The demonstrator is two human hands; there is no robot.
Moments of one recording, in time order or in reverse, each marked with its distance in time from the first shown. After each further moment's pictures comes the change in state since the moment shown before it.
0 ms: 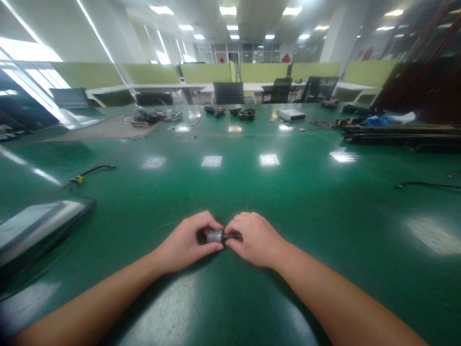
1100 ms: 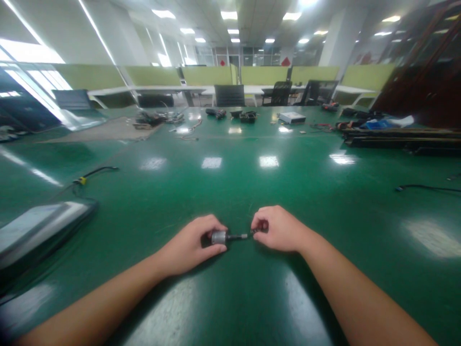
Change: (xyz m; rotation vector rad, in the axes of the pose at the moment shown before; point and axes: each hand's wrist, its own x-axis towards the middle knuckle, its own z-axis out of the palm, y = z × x) left_hand 0.000 0.005 -0.004 0.053 -0.070 0.006; right_hand -0.011 0.025 -0.044 0.063 -0.119 0.179
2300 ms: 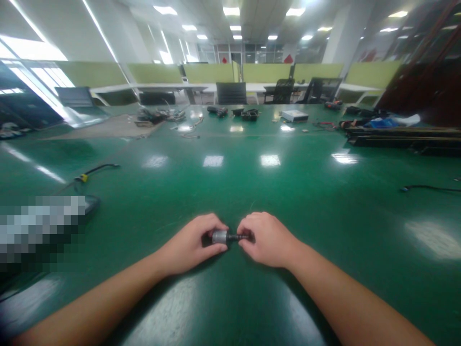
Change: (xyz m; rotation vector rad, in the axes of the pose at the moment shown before) left_hand 0.001 -0.001 0.001 0.026 -0.007 0.007; right_hand 0.003 -0.021 0.031 -0.098 0.079 -0.119
